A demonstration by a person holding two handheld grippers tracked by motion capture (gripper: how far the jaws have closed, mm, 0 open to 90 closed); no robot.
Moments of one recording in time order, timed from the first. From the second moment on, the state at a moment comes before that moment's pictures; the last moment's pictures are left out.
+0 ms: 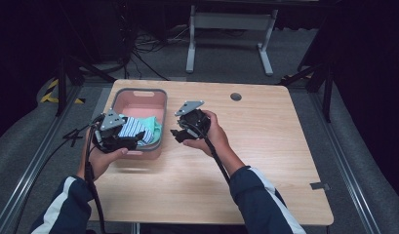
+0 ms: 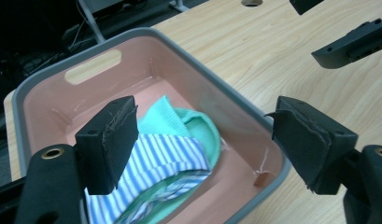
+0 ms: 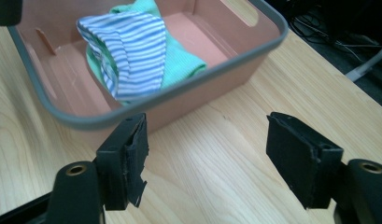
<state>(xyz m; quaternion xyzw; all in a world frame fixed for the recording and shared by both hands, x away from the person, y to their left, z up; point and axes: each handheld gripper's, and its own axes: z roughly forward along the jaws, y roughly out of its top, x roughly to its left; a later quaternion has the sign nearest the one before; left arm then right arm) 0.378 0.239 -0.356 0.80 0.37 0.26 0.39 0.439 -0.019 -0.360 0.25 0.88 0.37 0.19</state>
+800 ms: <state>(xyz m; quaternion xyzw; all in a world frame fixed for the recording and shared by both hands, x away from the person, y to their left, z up) 0.350 0.171 -0.371 0.86 0.26 0.24 0.36 0.407 -0.113 -0.377 0.27 0.88 0.33 0.21</state>
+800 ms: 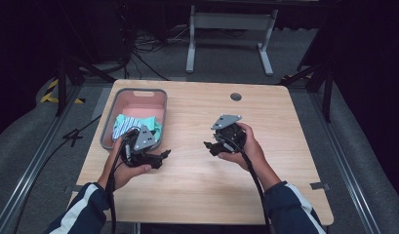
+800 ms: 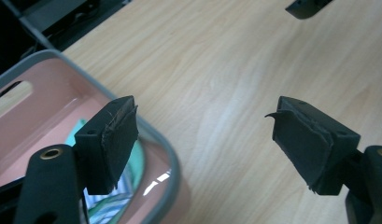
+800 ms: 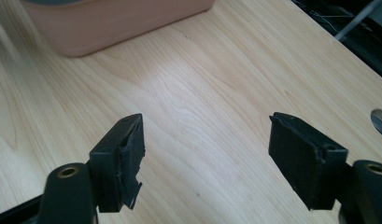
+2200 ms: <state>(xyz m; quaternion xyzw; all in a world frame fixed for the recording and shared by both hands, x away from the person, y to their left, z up) 0.323 0.154 -0.449 0.92 0.17 0.14 0.31 0.334 -0.257 -0.458 0.32 0.87 0.31 0.22</state>
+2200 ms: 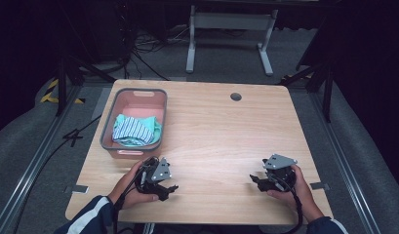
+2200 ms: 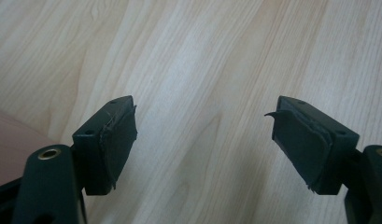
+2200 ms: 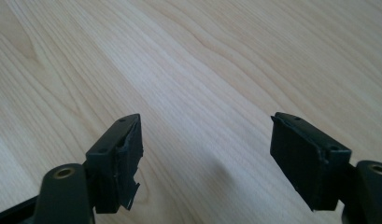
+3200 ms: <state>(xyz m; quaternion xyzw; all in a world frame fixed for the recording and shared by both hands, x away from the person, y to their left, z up) 0.321 0.176 -0.483 0.90 0.22 0.08 0.36 0.328 -0.318 -0.486 0.40 0.82 0.37 0.18</state>
